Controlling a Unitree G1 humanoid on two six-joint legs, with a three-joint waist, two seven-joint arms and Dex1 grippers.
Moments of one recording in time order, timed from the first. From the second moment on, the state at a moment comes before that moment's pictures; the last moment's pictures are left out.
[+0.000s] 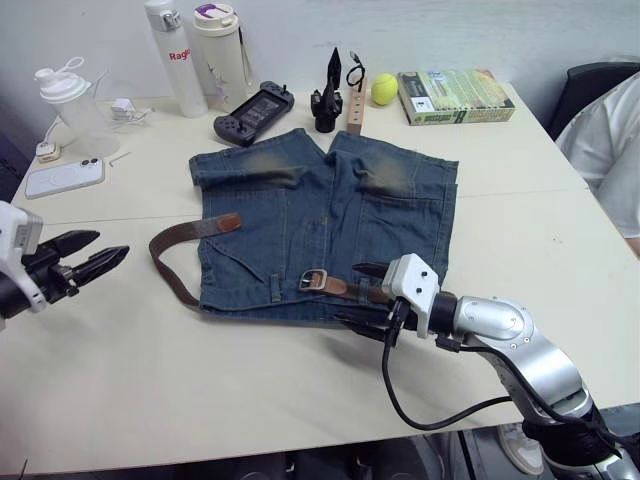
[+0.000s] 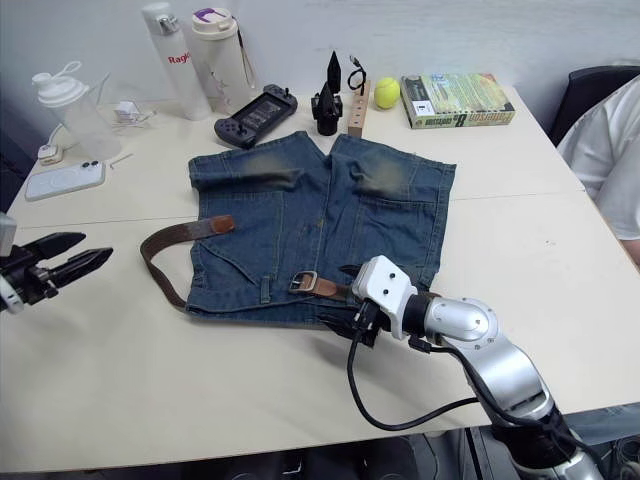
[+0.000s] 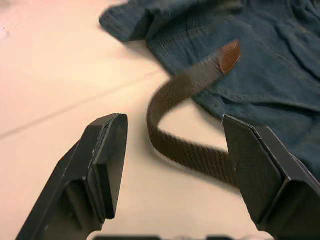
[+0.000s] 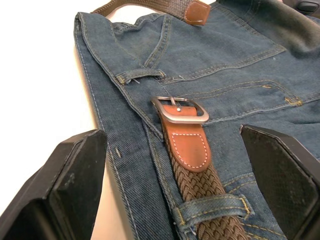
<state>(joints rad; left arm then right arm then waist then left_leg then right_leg) -0.15 0.94 0.57 -0.02 -0.58 0.61 -0.73 -0.26 -0.58 0.21 -0.51 0.29 0.52 0.75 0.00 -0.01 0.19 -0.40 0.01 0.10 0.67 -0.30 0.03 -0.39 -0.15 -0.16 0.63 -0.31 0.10</state>
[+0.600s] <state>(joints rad) -0.87 0.89 0.10 0.97 -0.25 0.37 -1.01 -0.28 -0.56 0.23 -0.51 0.28 0.54 0.73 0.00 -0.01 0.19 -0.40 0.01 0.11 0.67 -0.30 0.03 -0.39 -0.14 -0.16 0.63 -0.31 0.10</state>
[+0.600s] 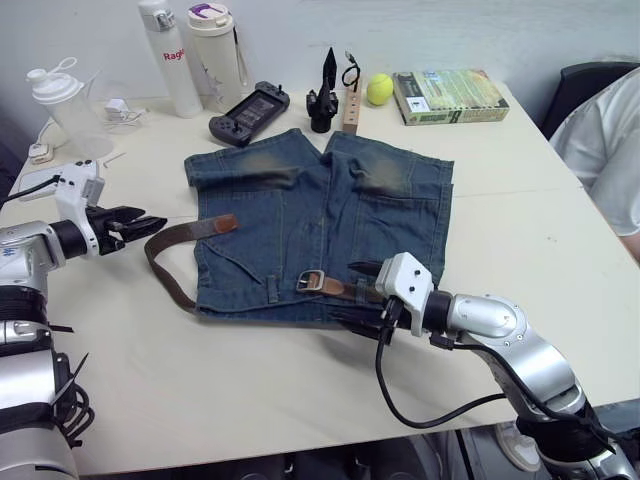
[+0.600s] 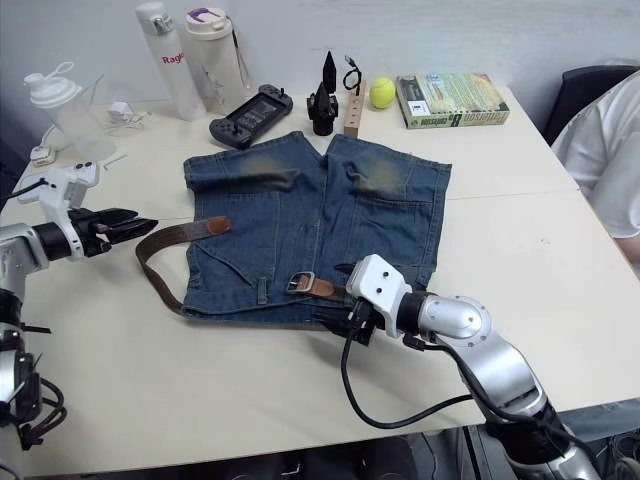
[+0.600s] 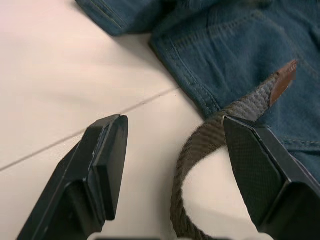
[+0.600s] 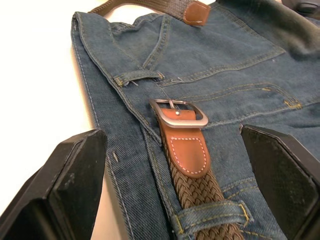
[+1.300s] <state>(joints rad) -0.87 0.84 0.02 1.08 -0.06 0.02 -1.05 -0.29 -0.56 0.22 -0.55 0.28 0.59 0.69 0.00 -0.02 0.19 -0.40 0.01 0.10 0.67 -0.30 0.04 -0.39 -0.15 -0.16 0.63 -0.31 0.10</state>
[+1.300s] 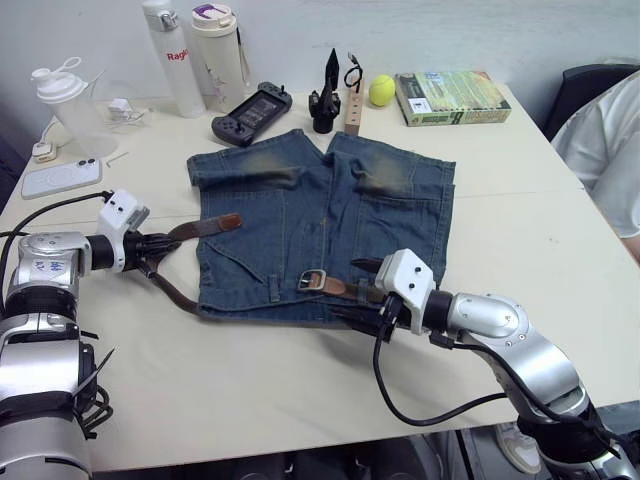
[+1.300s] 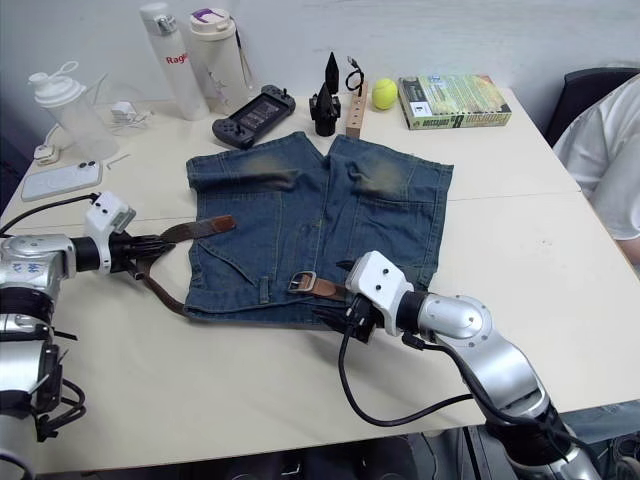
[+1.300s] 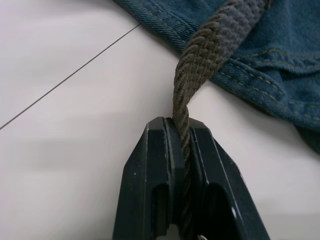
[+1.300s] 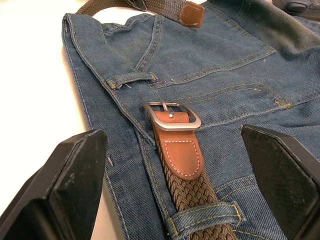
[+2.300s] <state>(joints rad) -0.38 0.80 0.13 -0.11 -0.12 0.03 -0.82 -0.48 -0.41 0.44 -0.39 -0.20 0.20 0.55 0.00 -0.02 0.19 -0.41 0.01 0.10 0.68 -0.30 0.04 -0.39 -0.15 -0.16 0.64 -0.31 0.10</state>
